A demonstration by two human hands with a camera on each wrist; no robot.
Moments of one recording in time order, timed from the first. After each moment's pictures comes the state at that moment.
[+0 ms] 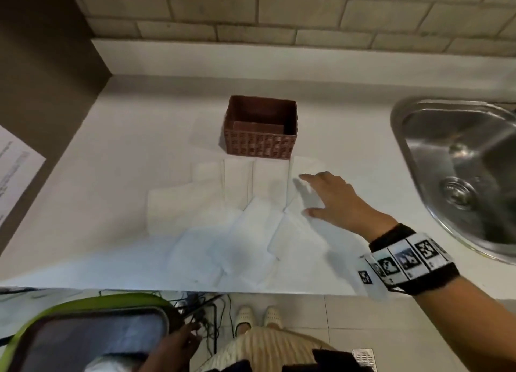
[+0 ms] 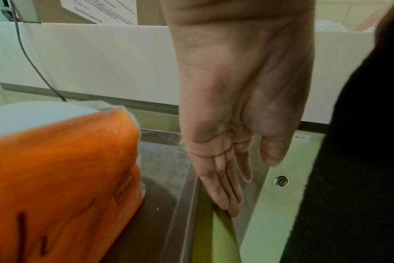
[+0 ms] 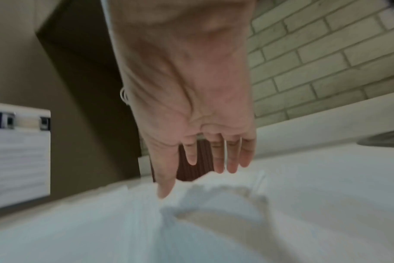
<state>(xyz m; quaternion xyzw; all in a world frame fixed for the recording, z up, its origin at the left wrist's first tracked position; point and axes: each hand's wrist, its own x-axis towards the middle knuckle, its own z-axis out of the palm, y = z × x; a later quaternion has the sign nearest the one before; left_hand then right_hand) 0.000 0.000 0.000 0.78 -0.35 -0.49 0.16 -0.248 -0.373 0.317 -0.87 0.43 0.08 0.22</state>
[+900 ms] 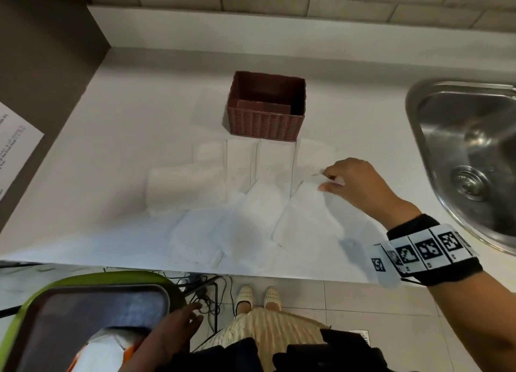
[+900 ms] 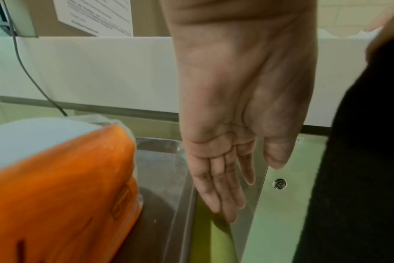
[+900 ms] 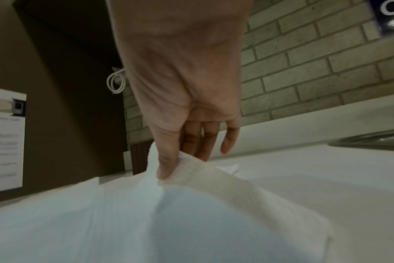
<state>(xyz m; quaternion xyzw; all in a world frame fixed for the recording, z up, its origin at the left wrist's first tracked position) -0.008 -0.011 0.039 0.80 -0.36 -0.48 0.09 -0.266 -0.391 0.307 -0.89 0.41 0.00 0.18</state>
